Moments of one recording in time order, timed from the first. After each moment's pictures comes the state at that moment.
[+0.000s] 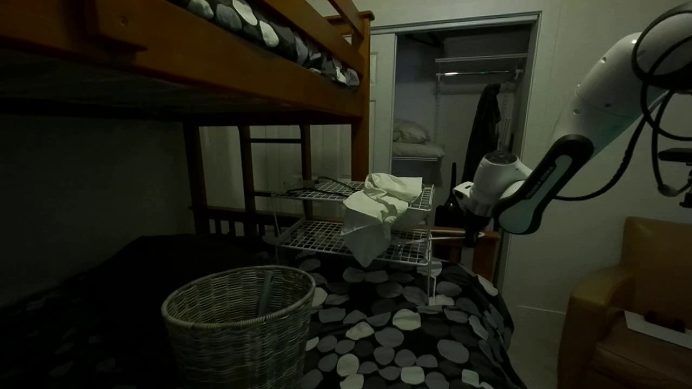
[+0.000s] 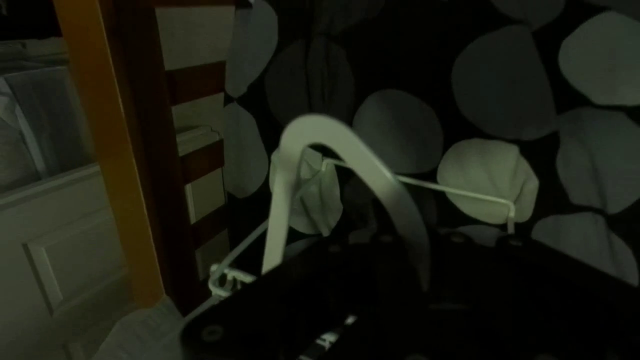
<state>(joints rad) -0.25 0.27 -0.07 -2.20 -0.73 2.98 -0.46</state>
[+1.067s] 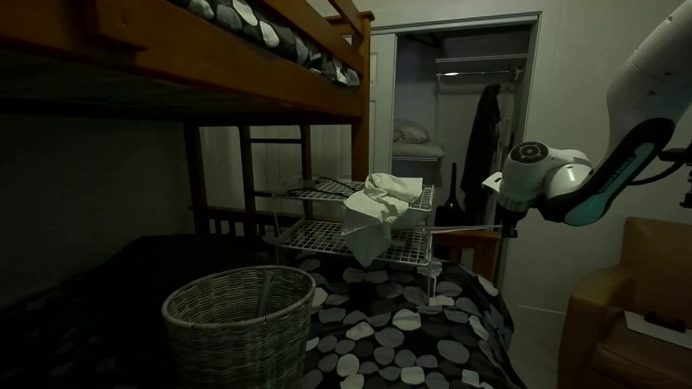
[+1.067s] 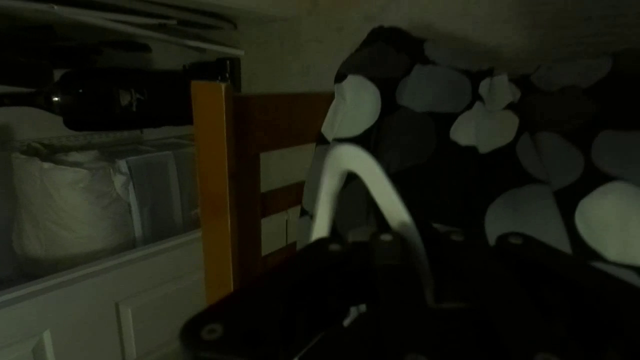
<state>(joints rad) -0.17 0.04 -0.27 -2.34 -1.33 2.85 0.00</state>
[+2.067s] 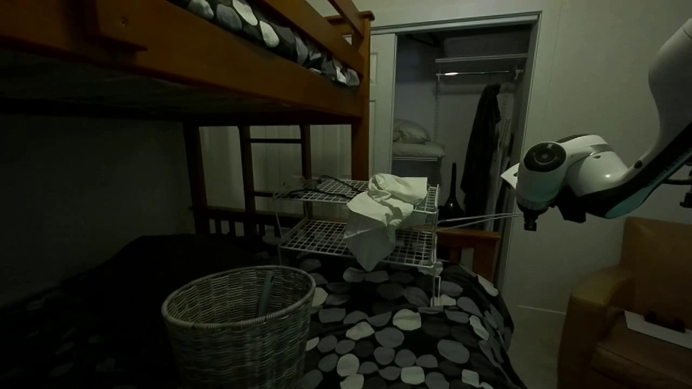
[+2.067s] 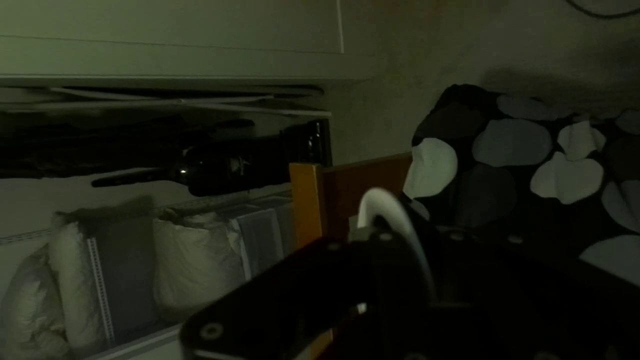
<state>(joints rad) -0.19 -0.12 -0.23 -2.45 -1.70 2.64 0.46</state>
